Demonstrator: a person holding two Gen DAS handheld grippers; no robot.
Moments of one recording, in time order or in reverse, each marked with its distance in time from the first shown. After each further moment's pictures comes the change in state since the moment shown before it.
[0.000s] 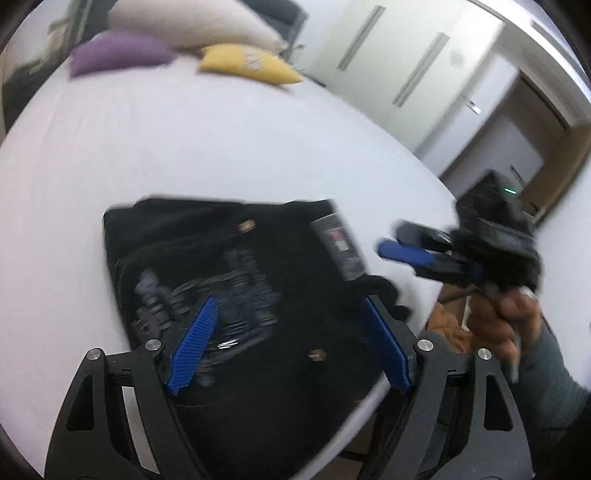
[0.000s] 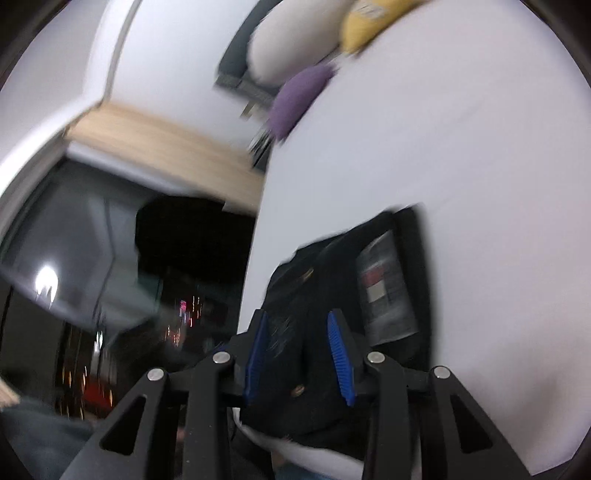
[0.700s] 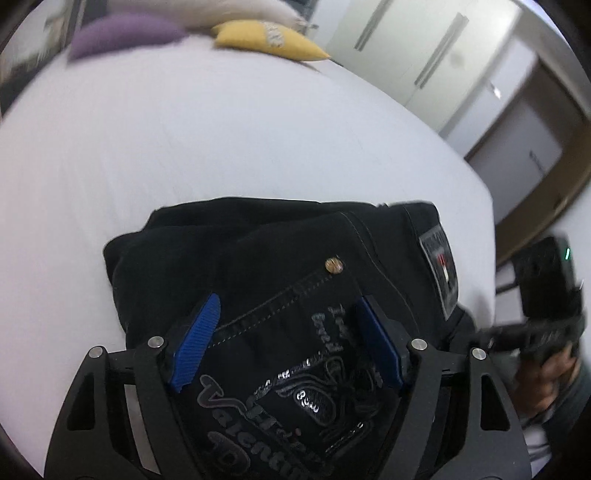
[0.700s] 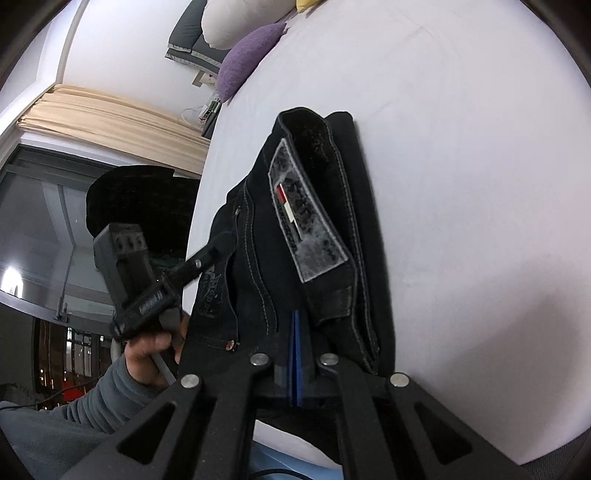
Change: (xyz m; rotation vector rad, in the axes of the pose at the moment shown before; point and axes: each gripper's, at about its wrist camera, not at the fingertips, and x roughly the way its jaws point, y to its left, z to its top) left arm 0.077 0.054 0.019 0.063 0.052 0.083; right arm 0.022 -0.040 -0.033 0.094 0.107 -0.171
